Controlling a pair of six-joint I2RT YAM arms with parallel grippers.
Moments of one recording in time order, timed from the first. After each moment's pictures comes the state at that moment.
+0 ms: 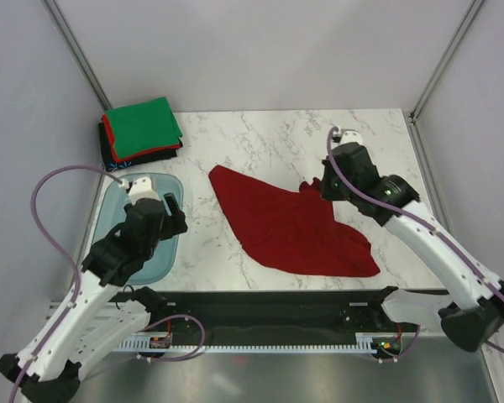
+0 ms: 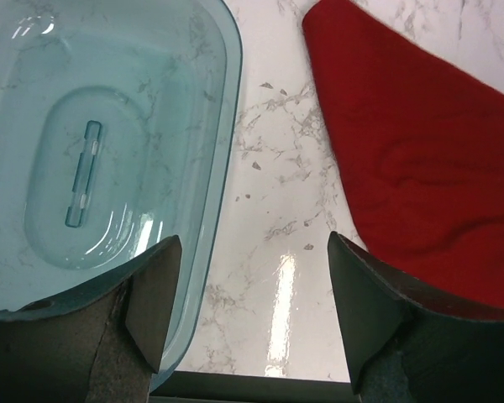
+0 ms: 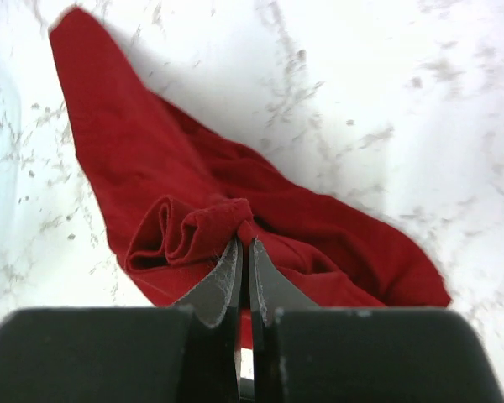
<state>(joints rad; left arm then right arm) -0.56 0.63 0.85 -0.85 -0.49 -0.59 0.59 1.22 1.29 -0.78 0.23 0.47</state>
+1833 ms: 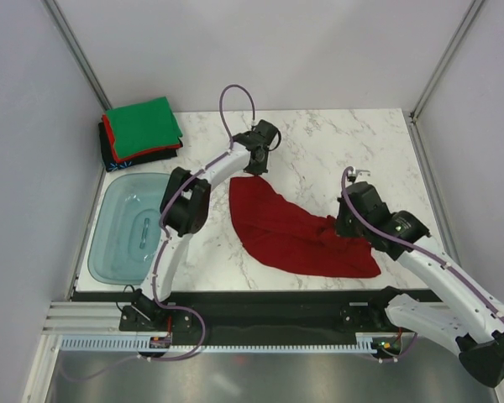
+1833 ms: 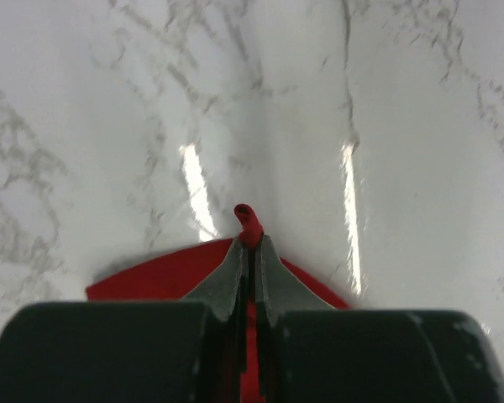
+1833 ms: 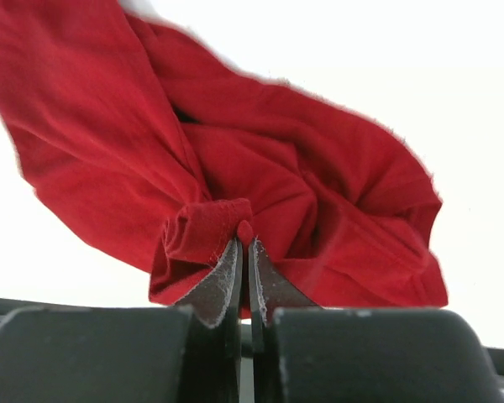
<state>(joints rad) -0.59 2.43 2.09 -0.69 -0.26 -0.35 0.59 0.93 0.88 -0.83 0.23 0.58</state>
